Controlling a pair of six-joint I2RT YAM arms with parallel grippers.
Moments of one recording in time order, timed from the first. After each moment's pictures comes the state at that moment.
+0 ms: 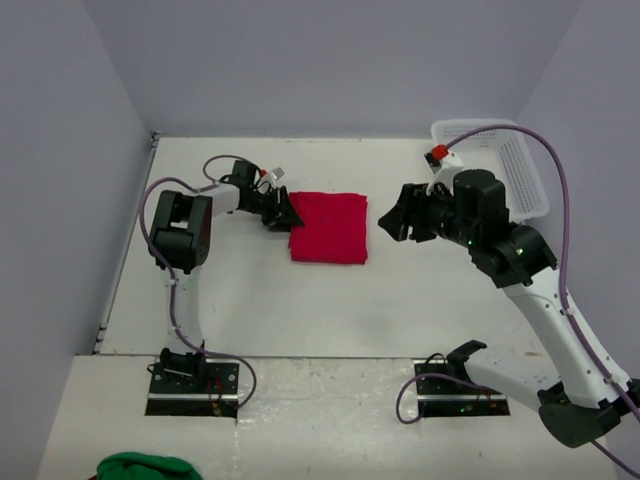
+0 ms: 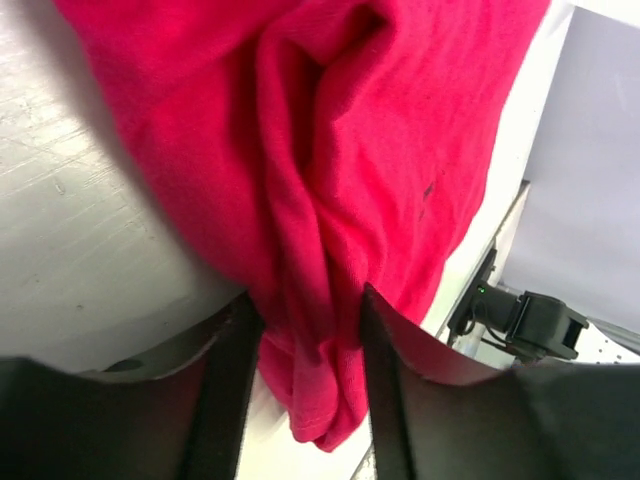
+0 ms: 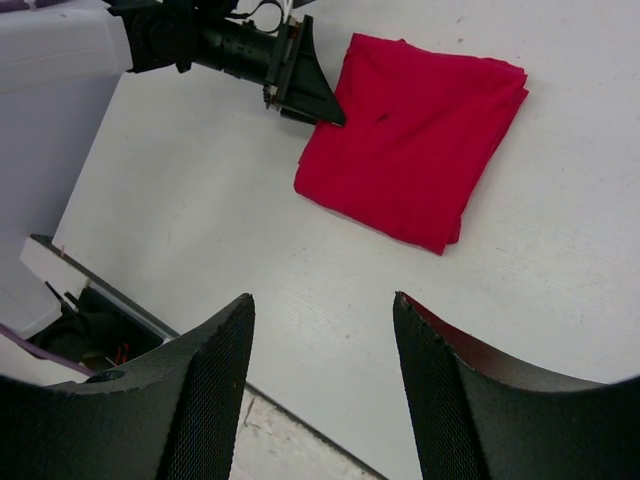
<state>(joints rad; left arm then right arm) -0.19 2.22 1.45 -0.34 0.87 -0.41 0.50 1.02 1.32 -0.78 -0.14 0.39</state>
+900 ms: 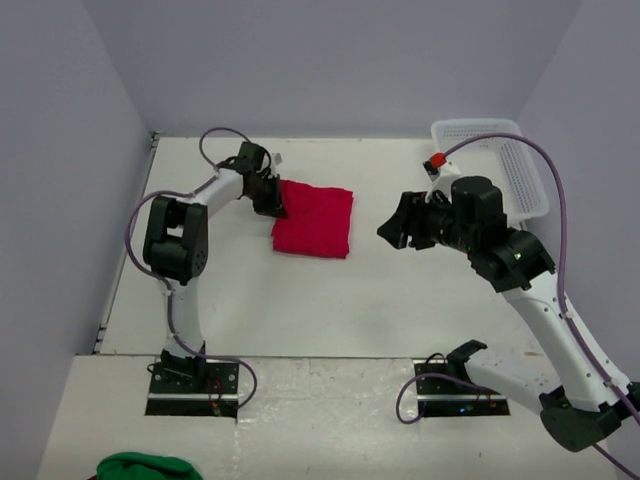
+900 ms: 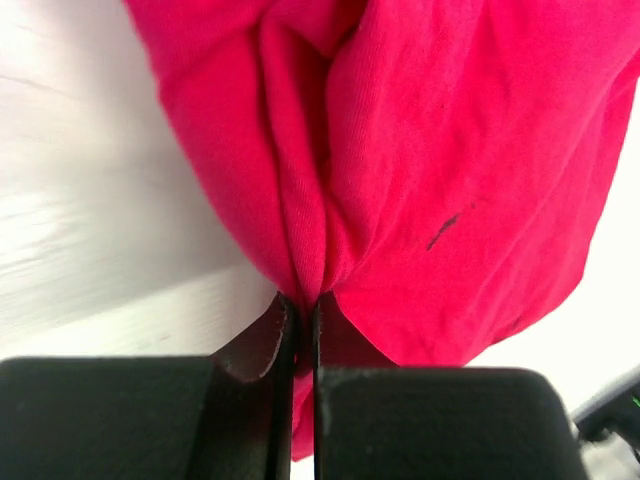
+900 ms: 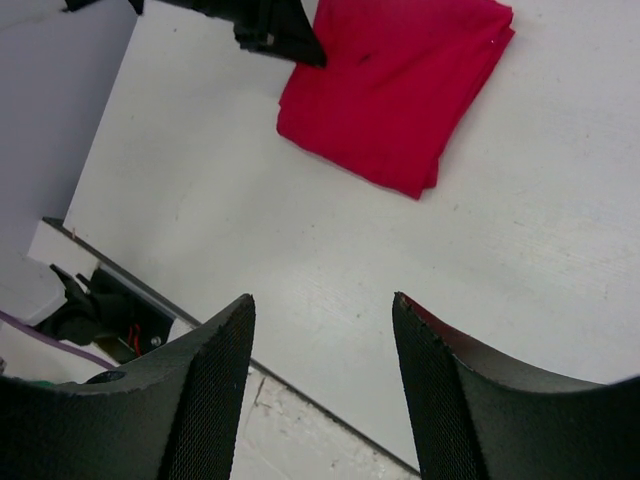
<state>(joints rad) -0.26 2.09 1.53 -0.55 0.39 -0.33 0.50 0.99 1.28 -0.79 -0.17 0.42</state>
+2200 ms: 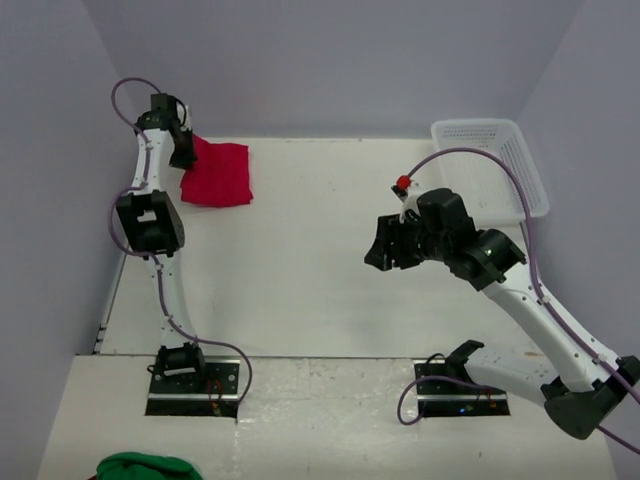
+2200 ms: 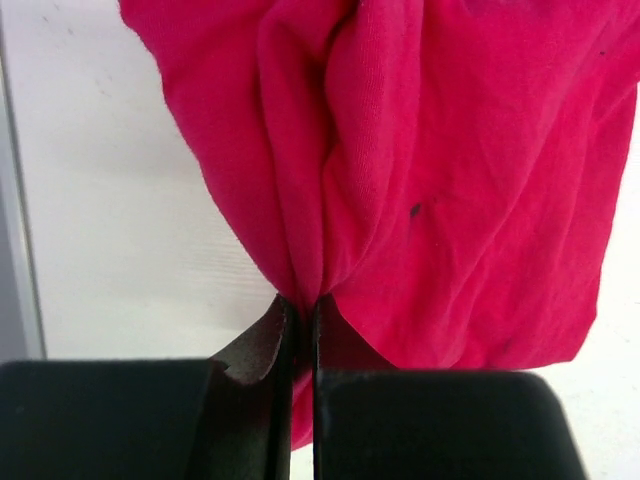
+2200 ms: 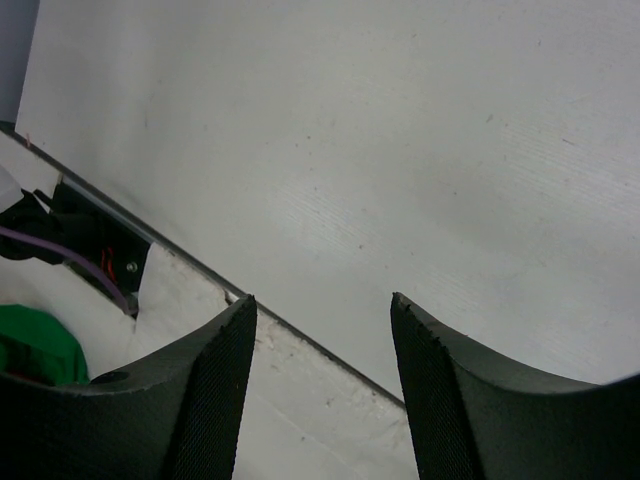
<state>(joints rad) 0.14 2.44 2.40 -1.00 0.02 -0.02 0.62 1.05 1.17 -0.84 -0.17 0.43</state>
